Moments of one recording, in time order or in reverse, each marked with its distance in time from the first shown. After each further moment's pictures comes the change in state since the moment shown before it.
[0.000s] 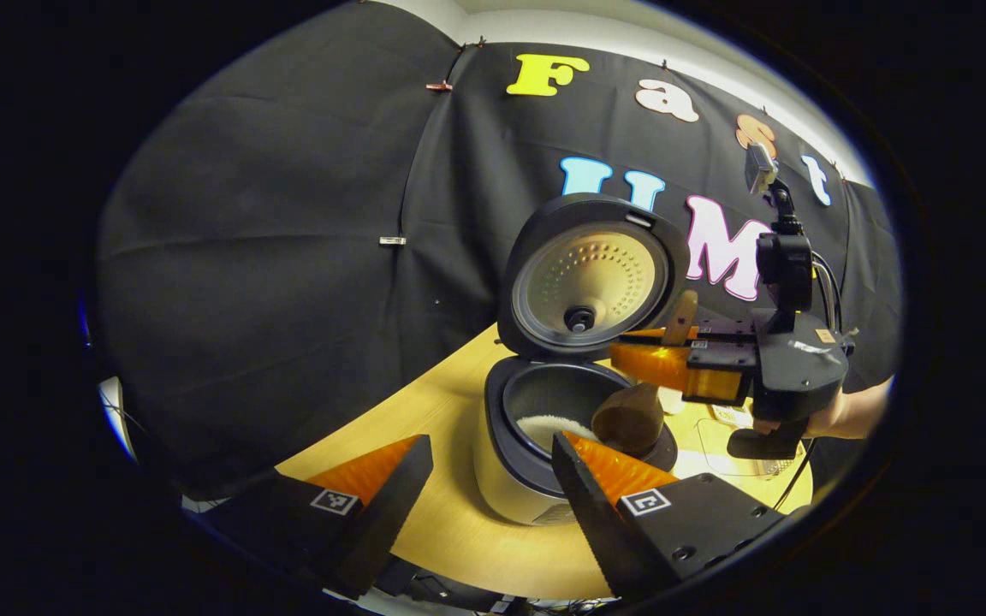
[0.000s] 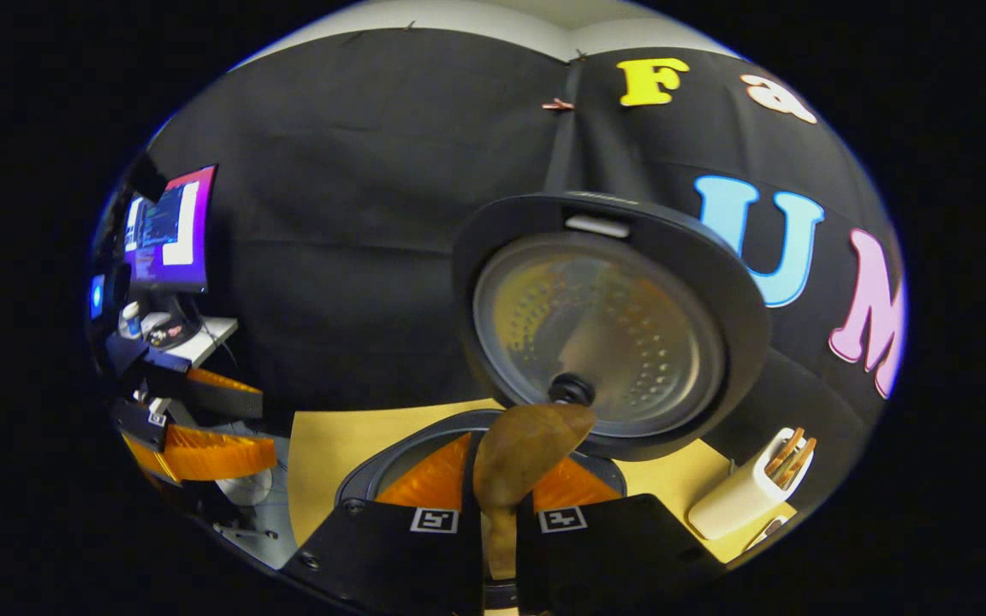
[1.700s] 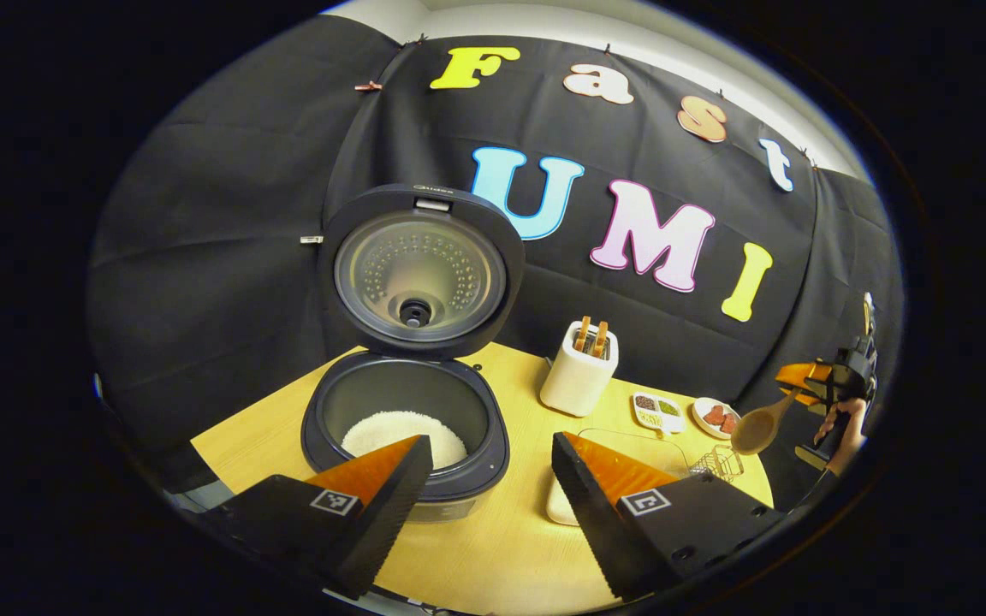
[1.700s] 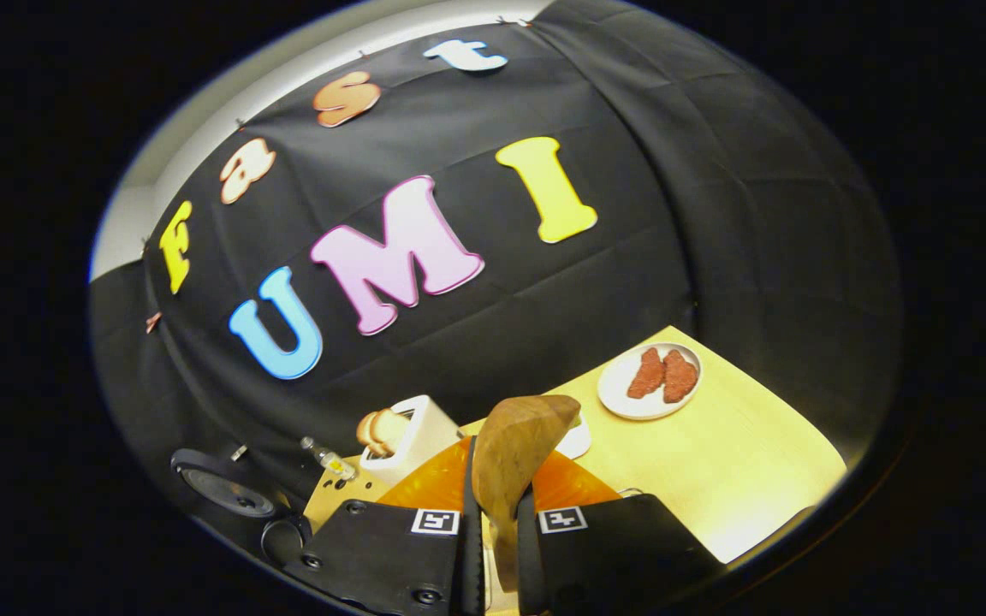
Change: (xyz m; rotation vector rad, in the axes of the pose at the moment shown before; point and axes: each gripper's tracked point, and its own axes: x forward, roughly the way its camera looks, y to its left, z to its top) left arm 0.002 -0.195 -0.001 0.009 0.029 -0.103; right arm -0.430 -0.366 -0.187 1.005 -0.250 -1.030
